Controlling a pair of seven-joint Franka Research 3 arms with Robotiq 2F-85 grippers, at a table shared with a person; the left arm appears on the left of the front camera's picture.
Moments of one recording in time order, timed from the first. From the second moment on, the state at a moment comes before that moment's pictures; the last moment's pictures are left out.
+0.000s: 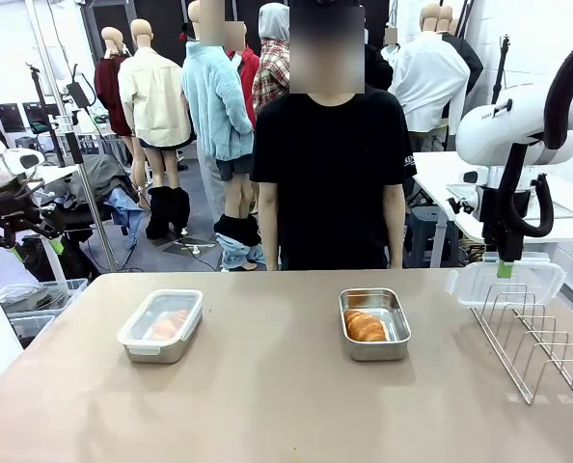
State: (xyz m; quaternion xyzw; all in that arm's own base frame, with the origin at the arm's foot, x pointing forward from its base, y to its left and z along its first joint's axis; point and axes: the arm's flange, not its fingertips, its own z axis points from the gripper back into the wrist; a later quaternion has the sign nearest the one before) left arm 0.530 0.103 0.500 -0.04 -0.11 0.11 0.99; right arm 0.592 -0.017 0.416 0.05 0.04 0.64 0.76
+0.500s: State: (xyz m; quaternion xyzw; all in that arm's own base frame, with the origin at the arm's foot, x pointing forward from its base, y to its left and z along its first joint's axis) left arm 0.530 0.103 0.500 -0.04 -0.11 0.11 0.99; right arm 0.598 -0.016 0.414 0.05 0.04 0.64 0.76
